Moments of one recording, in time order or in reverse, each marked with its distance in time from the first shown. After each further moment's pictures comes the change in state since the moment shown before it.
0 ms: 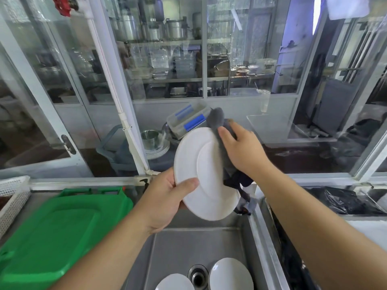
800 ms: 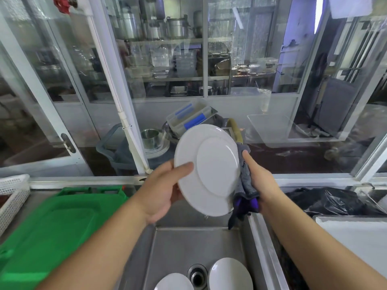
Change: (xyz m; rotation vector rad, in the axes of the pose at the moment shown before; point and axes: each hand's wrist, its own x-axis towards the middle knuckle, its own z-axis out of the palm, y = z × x) left_hand 0.016 0.011 -0.006 -0.132 0.046 -0.114; right_hand -0.044 0.063 0.016 0.982 -0.029 0.662
